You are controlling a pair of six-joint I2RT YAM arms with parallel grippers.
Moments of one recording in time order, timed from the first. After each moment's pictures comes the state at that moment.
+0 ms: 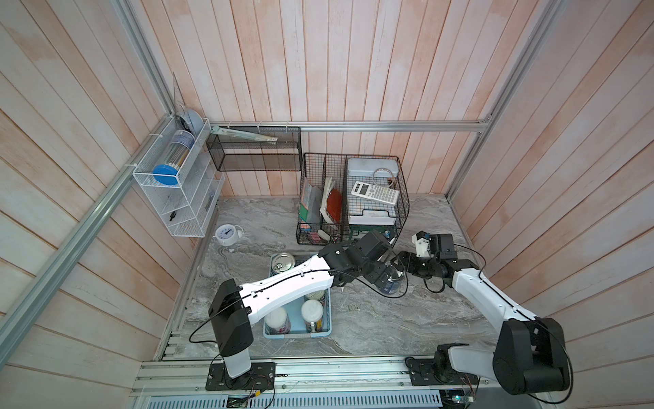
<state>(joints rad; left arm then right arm) -1.04 1.74 1.61 -0.67 -0.19 -0.13 0.10 1.28 0.74 -0.39 -0.41 0.37</state>
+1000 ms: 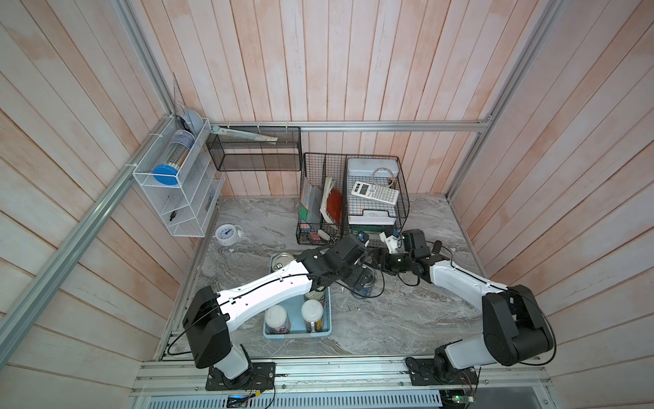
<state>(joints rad) -0.98 1.60 1.39 -0.67 -0.15 -0.19 0.26 1.44 0.81 -0.18 -0.66 0.52</state>
